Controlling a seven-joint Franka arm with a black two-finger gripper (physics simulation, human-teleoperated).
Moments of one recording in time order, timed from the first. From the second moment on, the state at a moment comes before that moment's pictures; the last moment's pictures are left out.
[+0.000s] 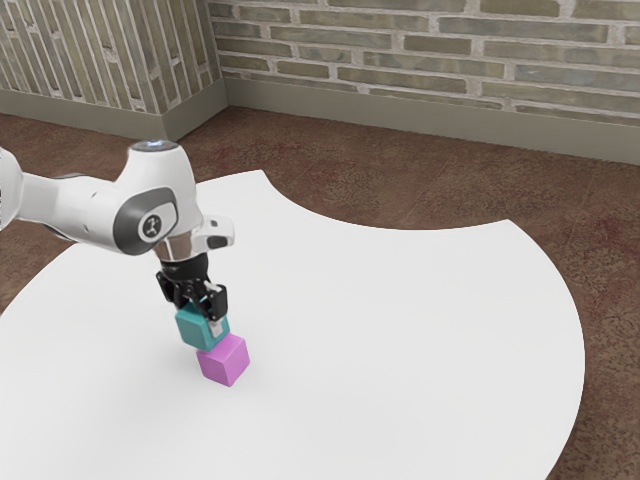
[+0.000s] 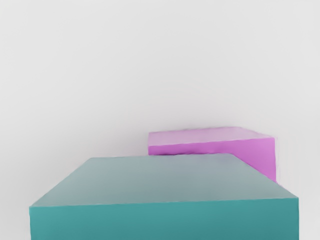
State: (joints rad) arm 0.75 0.08 -0.72 -2.24 0.04 2.23 0.07
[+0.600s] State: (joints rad) arm 0.71 0.08 -0.72 -2.25 0.03 2.28 -0.03
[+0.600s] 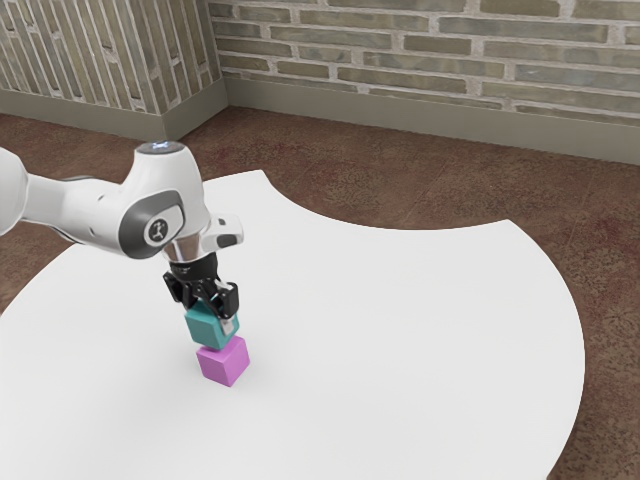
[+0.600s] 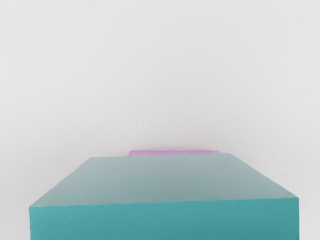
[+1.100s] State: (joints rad) arm 0.69 0.05 -0.72 -2.27 0.03 2.29 -0.07
